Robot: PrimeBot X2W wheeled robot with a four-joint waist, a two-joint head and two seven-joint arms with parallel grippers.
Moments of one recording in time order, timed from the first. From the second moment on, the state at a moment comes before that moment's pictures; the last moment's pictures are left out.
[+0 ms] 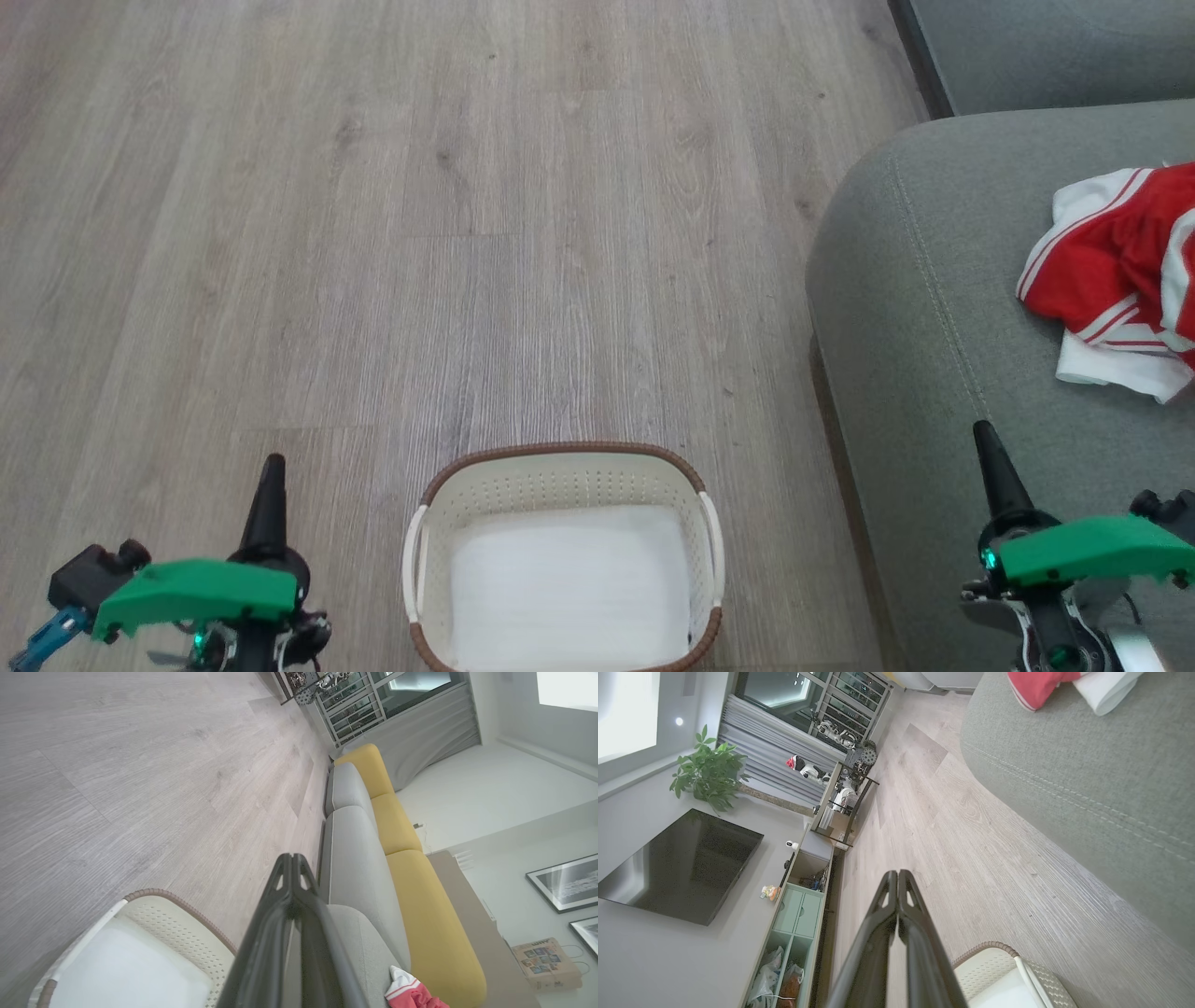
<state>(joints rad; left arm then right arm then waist) 0.00 0.05 0.01 0.26 -1.10 -0.08 -0.02 -0.01 -0.11 -0.03 0.26 1.17 0.13 -0.03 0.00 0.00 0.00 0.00</state>
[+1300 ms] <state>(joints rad) -0.04 0.04 0.07 0.27 -1.55 -0.12 0.10 -0.05 -0.06 -0.11 0.28 1.56 0.13 0.09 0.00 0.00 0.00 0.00</state>
